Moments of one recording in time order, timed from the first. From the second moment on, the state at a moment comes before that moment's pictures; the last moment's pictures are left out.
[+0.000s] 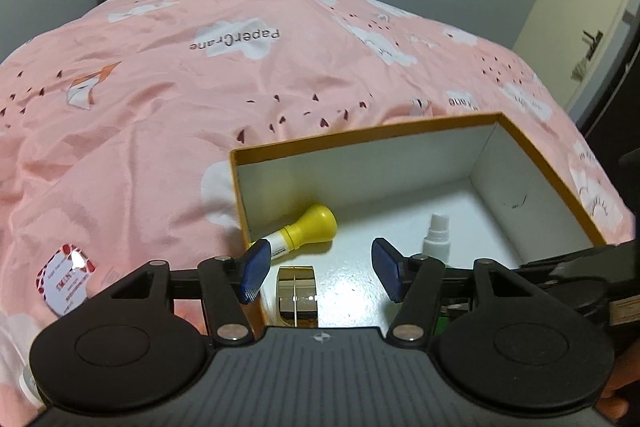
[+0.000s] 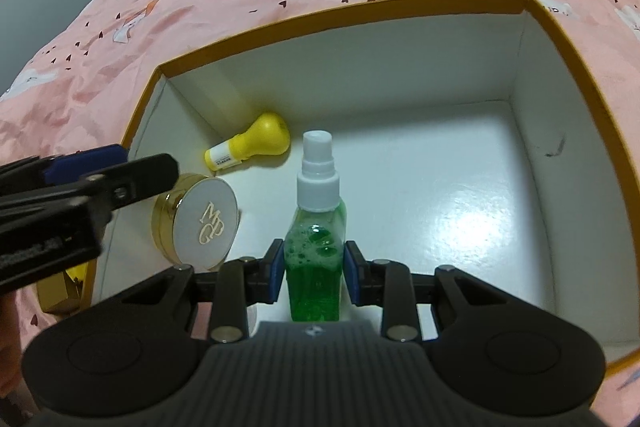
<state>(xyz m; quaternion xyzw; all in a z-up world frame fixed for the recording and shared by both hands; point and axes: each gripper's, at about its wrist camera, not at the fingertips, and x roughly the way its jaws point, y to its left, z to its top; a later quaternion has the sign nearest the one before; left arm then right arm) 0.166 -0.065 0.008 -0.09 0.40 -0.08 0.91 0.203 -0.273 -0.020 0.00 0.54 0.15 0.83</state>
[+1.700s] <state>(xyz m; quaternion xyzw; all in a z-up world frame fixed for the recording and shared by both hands) 0.020 0.134 0.019 -0.01 0.35 0.08 0.93 0.089 -0.100 0.015 -0.12 0.42 0.40 0.80</state>
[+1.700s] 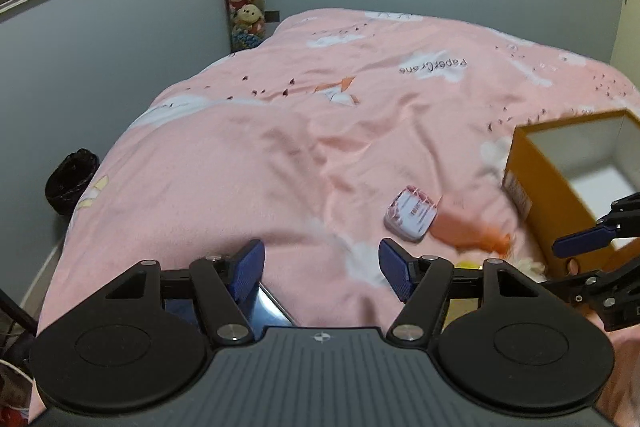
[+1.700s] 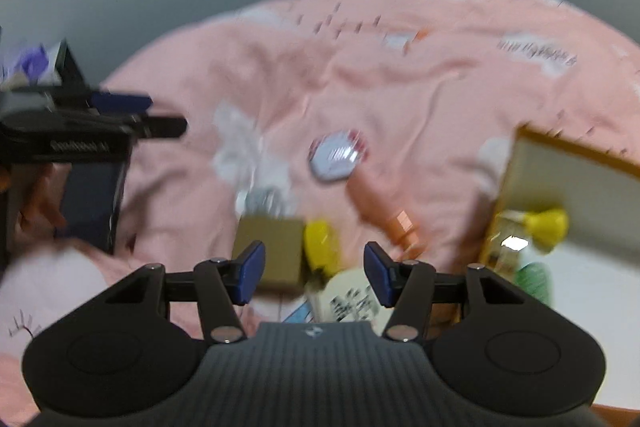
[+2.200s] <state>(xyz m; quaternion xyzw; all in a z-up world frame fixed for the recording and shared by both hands) 0.032 0.137 0.005 0.04 0.36 0.06 0.93 0.110 -0.069 -0.025 -0.16 0.47 0.40 0.77</state>
